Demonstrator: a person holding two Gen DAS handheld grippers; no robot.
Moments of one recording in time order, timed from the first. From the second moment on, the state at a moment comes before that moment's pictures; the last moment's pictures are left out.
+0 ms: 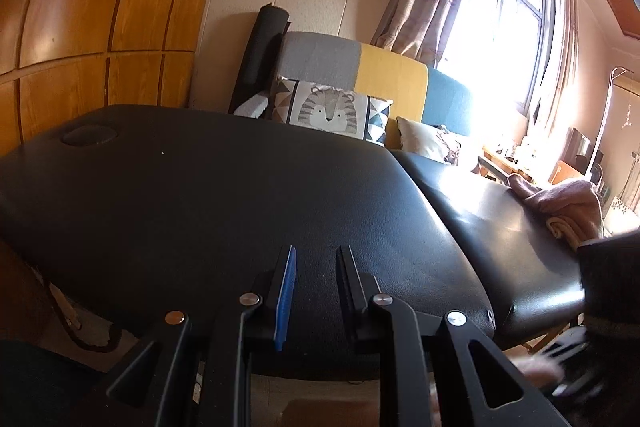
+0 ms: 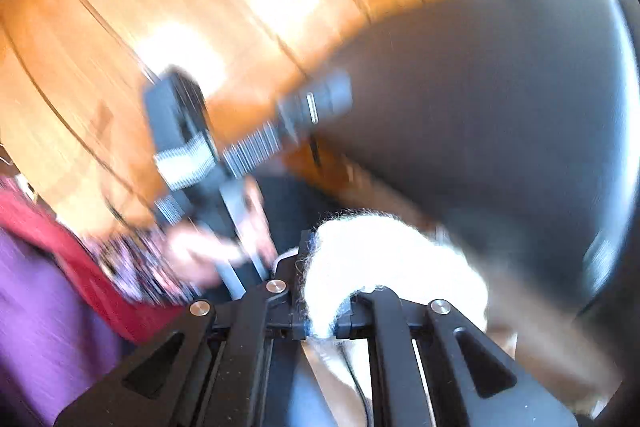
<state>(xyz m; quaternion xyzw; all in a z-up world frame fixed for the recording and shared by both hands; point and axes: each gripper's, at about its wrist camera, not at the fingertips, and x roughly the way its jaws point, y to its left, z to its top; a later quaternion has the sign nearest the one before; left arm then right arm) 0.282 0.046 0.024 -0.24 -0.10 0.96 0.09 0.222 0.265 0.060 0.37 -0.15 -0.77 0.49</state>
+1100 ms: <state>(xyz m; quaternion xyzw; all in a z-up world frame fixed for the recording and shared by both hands) 0.090 0.139 0.009 -0.40 -0.05 0.91 0.10 0.004 0.479 0.159 0.31 -0.14 -0.94 0.06</state>
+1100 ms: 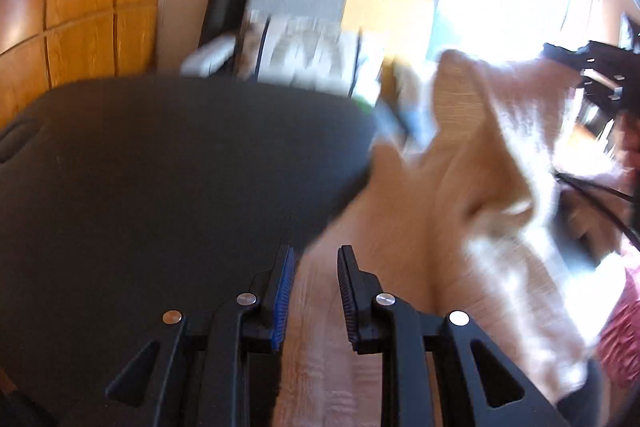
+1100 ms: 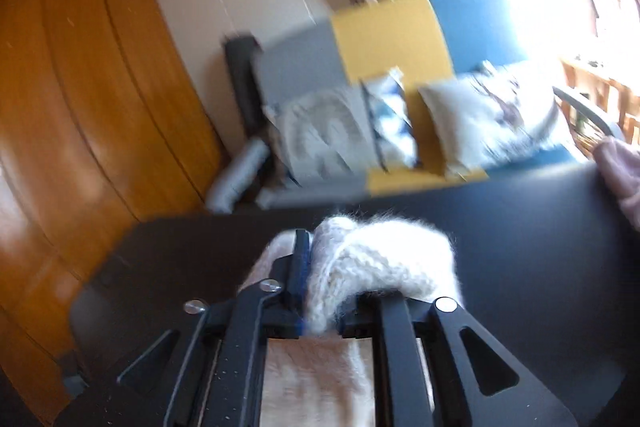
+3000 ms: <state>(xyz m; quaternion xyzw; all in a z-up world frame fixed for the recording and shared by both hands) -0.057 0.175 -0.018 -0.40 0.17 0.89 0.09 0.087 0.617 0.070 0.35 -0.25 -0.89 -0.17</state>
